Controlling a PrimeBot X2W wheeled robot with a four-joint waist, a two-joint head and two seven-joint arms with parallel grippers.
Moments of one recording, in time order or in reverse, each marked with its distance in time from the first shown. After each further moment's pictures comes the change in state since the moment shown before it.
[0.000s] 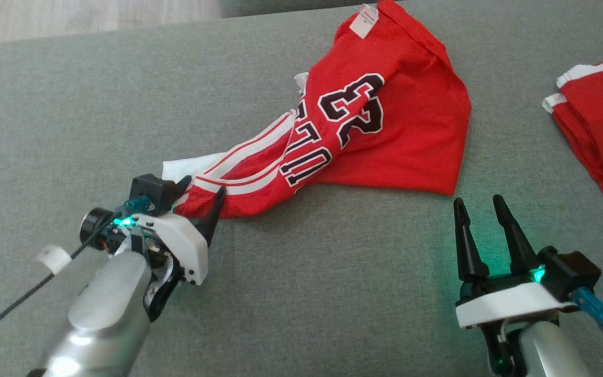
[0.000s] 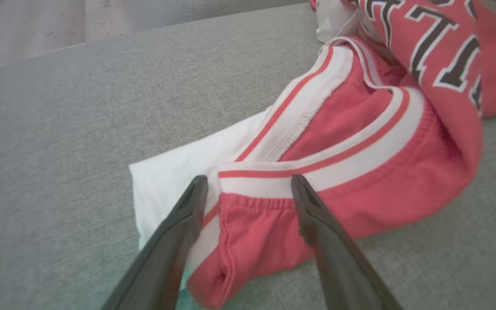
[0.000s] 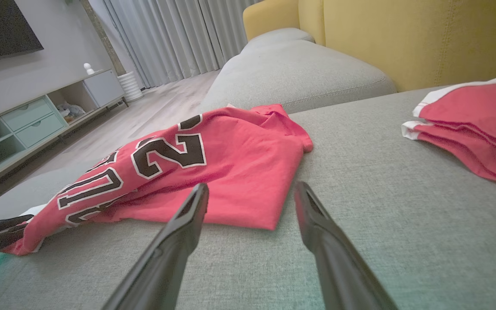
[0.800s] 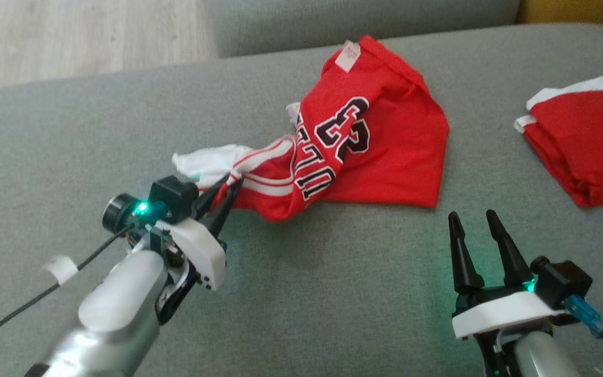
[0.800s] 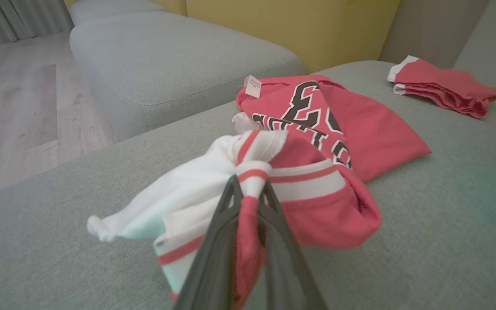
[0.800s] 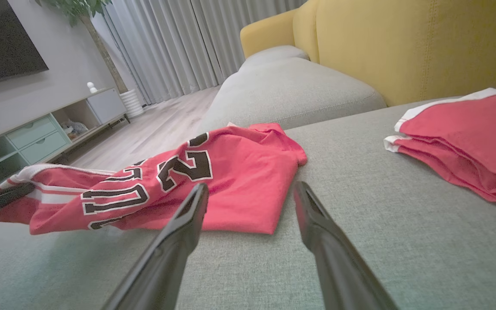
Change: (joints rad) left arm -0.035 0.044 -0.175 -0.086 -0.067 -0.024 -0.128; right arm 0.009 0.000 0.016 0.050 0.028 0.000 0.000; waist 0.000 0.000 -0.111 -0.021
